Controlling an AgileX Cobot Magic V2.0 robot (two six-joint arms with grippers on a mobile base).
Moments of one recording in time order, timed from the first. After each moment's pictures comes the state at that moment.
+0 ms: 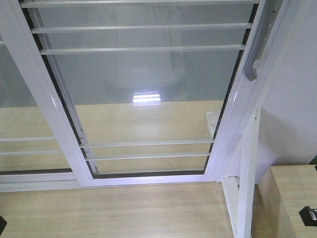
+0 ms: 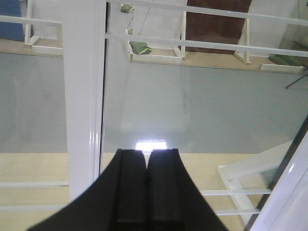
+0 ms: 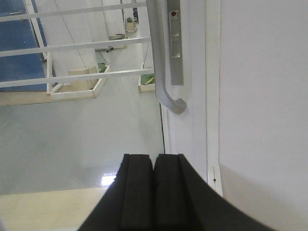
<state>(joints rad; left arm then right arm) -0.04 -0.01 0.03 -0.19 0.24 0.05 0.05 -0.01 0.03 0.06 0.14 0.04</state>
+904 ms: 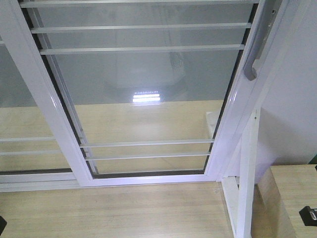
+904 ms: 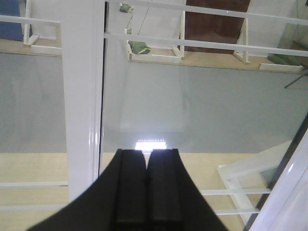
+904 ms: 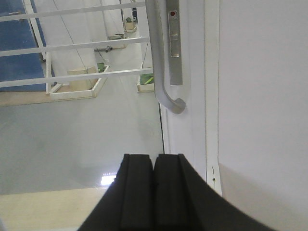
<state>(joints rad) -0.04 -0.01 0.03 -0.19 0.24 0.05 0.05 -0.01 0.03 0.06 0.14 0.04</state>
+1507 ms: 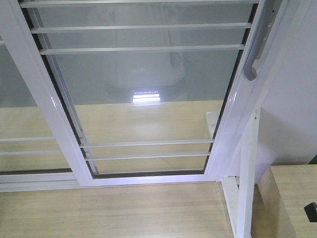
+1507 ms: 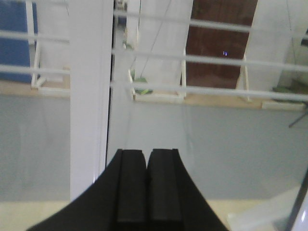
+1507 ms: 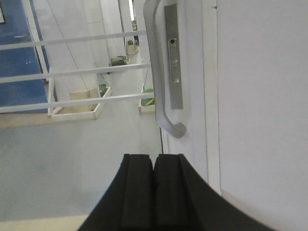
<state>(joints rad) -0.04 -0.01 0.03 -0.17 0.03 0.05 0.05 -0.01 0.03 0.06 0.04 0.04</state>
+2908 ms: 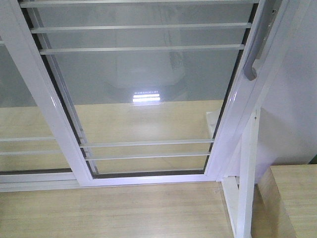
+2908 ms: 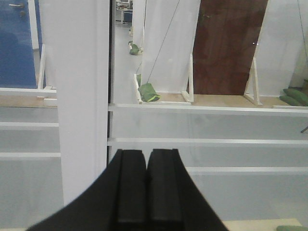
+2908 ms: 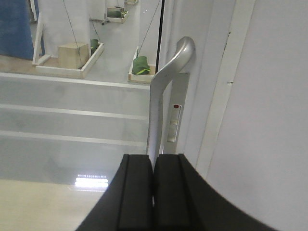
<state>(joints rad) -0.04 0.81 -0.65 -0.11 -0.03 0.03 0.05 0.84 -0.83 0.05 0.27 -0.16</state>
